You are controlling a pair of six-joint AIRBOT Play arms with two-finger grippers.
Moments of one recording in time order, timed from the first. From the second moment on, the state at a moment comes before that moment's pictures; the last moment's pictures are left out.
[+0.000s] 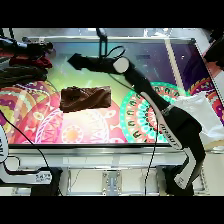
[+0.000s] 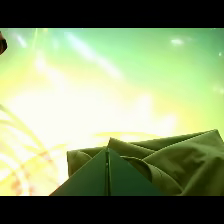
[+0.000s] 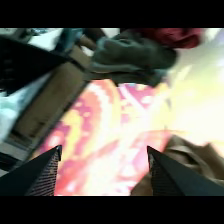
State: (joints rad) left arm 0.12 -1.46 1.85 1.30 -1.18 -1.39; right arm 0.55 -1.87 2.04 -0.77 0.69 1.41
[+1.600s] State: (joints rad) left arm 0.12 -1.51 1.84 1.30 -1.20 -1.35; right arm 0.25 -2.06 2.05 -0.66 1.18 1.56
